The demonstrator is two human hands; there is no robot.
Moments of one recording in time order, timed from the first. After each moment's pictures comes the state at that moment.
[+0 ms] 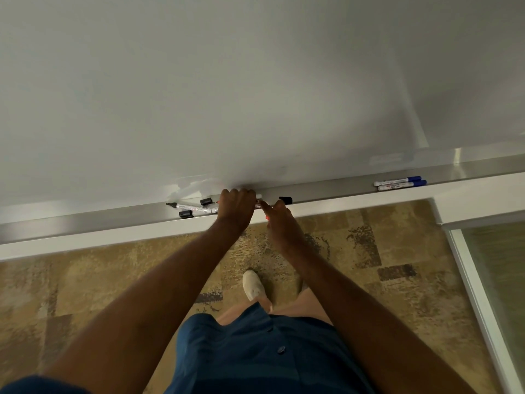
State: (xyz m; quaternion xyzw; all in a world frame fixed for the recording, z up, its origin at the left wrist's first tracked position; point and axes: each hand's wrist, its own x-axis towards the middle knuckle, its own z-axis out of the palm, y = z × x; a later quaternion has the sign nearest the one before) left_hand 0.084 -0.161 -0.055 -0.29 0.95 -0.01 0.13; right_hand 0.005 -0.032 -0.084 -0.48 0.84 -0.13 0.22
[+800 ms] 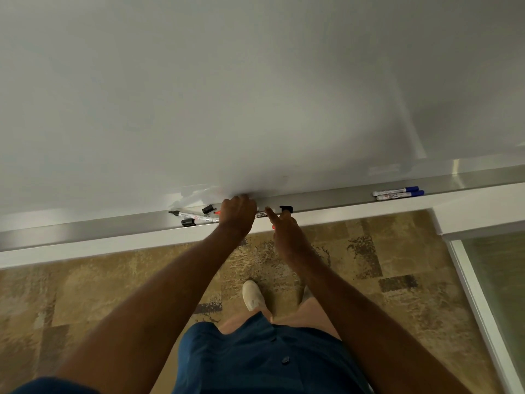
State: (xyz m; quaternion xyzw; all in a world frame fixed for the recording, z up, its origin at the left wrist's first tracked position) left_hand 0.081 -0.165 -0.054 -0.31 0.94 0.02 0.13; right_hand -0.004 -0.024 -0.082 -0.48 0.84 -0.10 0.24
